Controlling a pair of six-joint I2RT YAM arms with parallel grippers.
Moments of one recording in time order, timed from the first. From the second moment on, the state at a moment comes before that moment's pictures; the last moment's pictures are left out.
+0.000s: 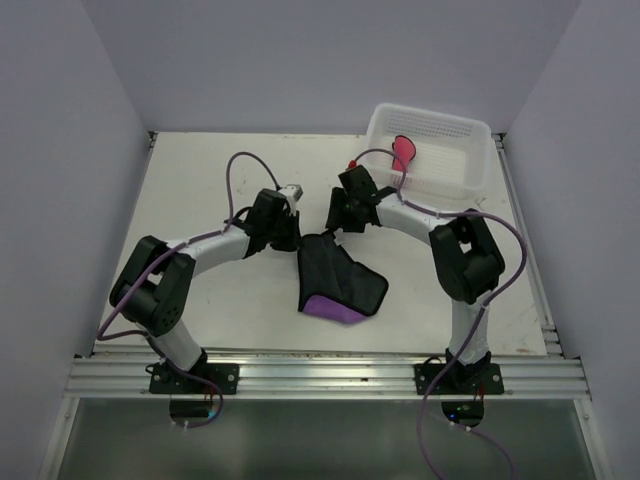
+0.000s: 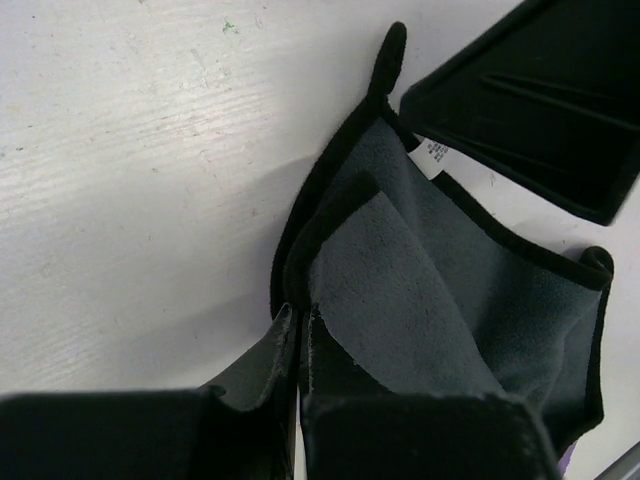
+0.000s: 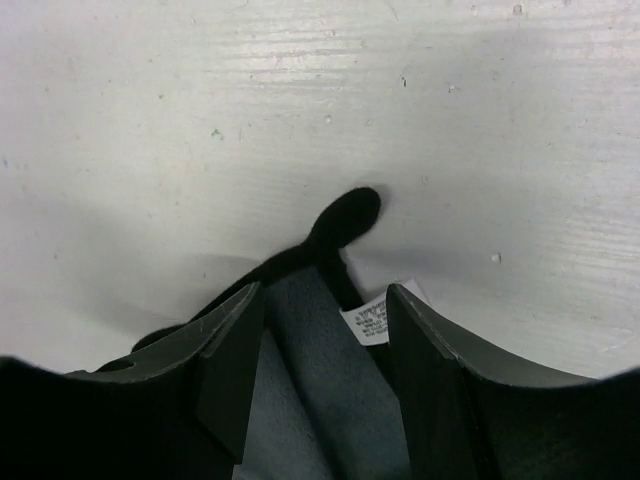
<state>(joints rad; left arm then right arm) -0.51 1.68 0.95 -0.08 0.18 -0.38 0.55 1.96 1.38 -0.35 -0.01 0.67</state>
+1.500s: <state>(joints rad) -0.51 1.49 0.80 -0.15 -0.04 -0.40 0.46 1.99 1.38 -0.53 0.28 0.64</state>
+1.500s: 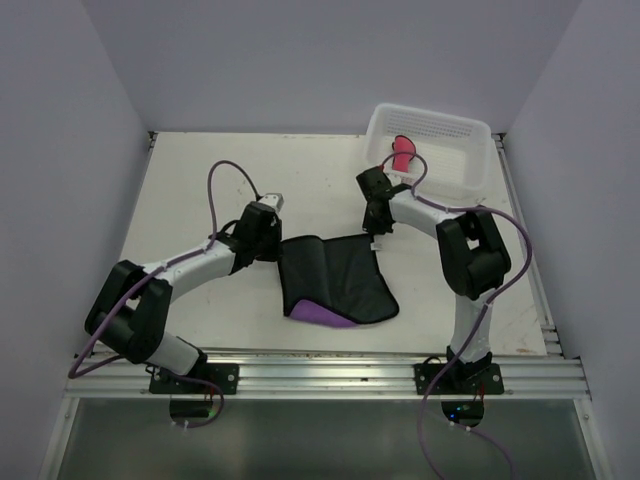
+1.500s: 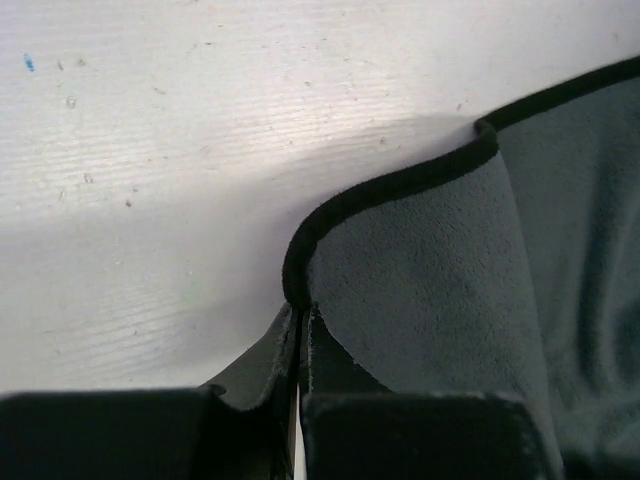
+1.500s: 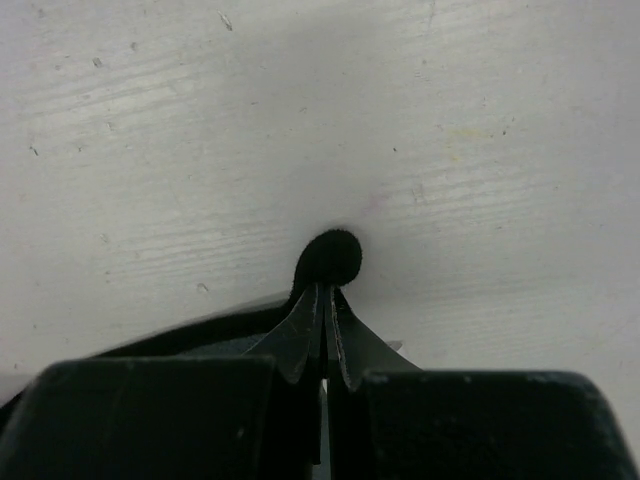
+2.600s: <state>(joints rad) -0.51 1.29 0.84 -0.23 -0.19 -0.39 0.44 1.51 1.27 -0.53 0.21 0.55</state>
